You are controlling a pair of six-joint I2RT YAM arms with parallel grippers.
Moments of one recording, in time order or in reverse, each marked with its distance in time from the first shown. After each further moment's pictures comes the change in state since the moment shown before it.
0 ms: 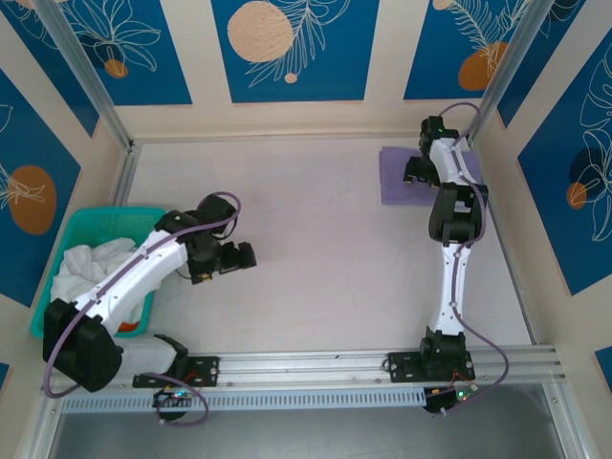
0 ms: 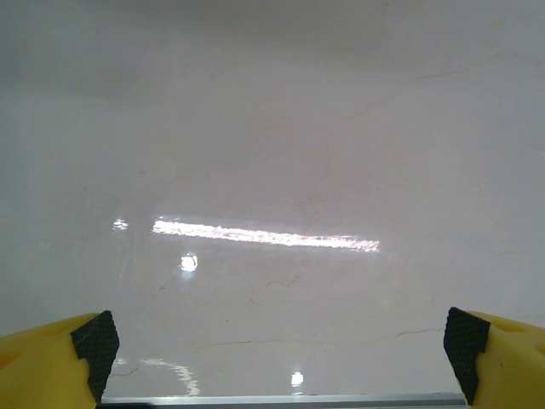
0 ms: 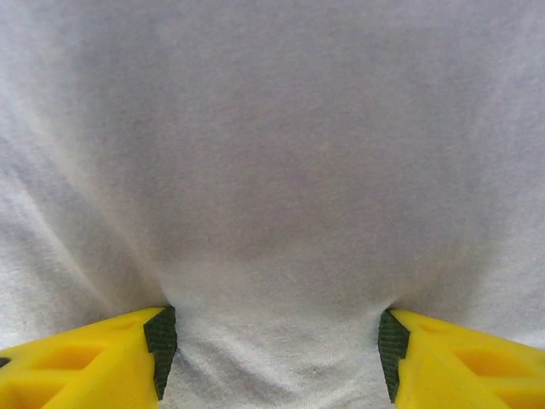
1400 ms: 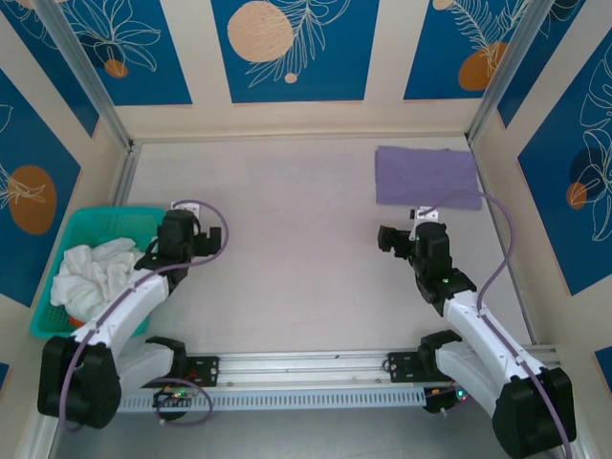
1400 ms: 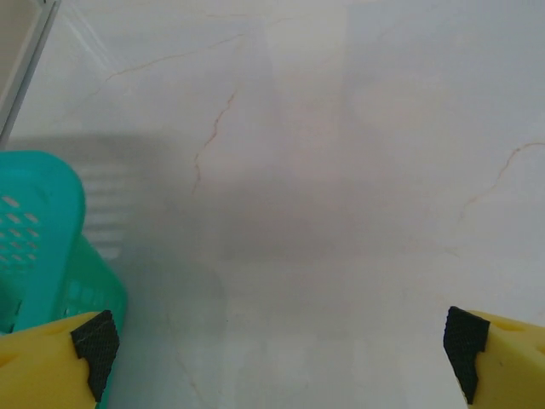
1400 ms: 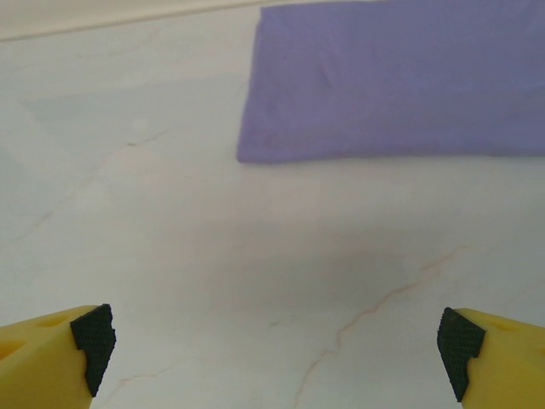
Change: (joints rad) left arm 0.301 -0.169 -0.487 0.997 -0.334 0.694; right arm 0.281 -1.675 -1.893 0.995 0.074 0.067
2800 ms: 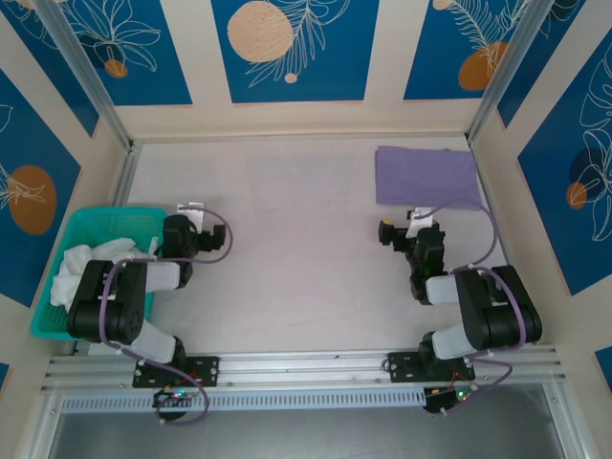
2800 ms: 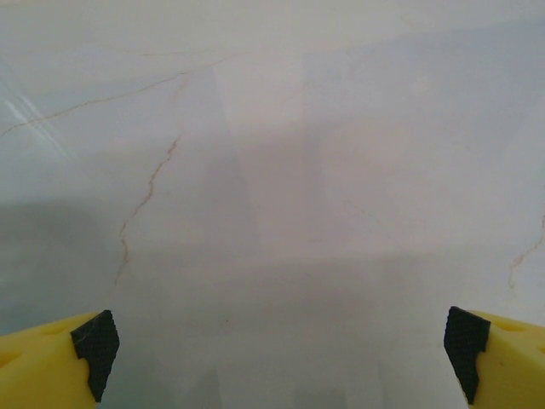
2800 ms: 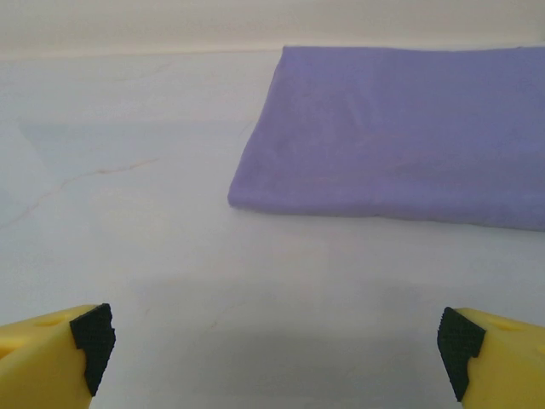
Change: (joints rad) left arm 0.129 0.389 -0.160 0.743 0.235 0.115; right arm -0.083 0.683 -0.200 1.108 -0.124 -0.163
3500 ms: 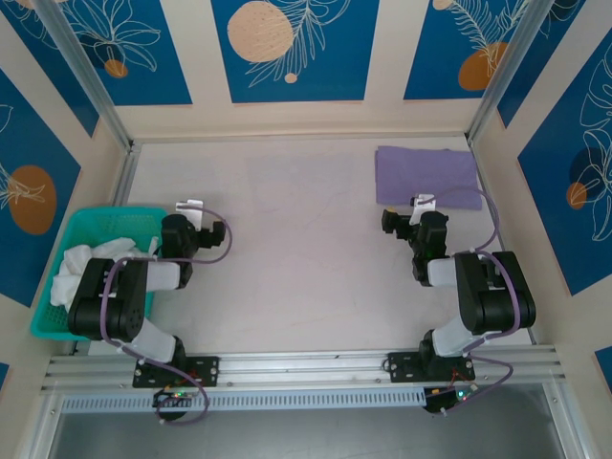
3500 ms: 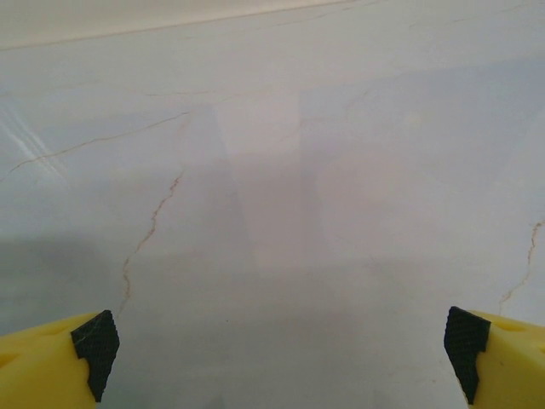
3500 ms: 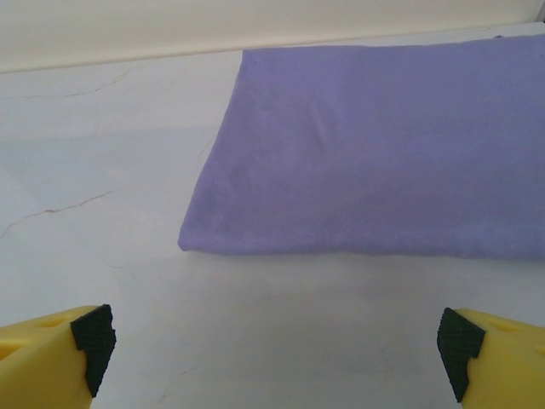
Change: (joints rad) left arm 0.012 0.013 -0.003 0.072 0.019 -0.003; right arm -0.093 -0.010 0.180 -0.250 -0.057 0.037
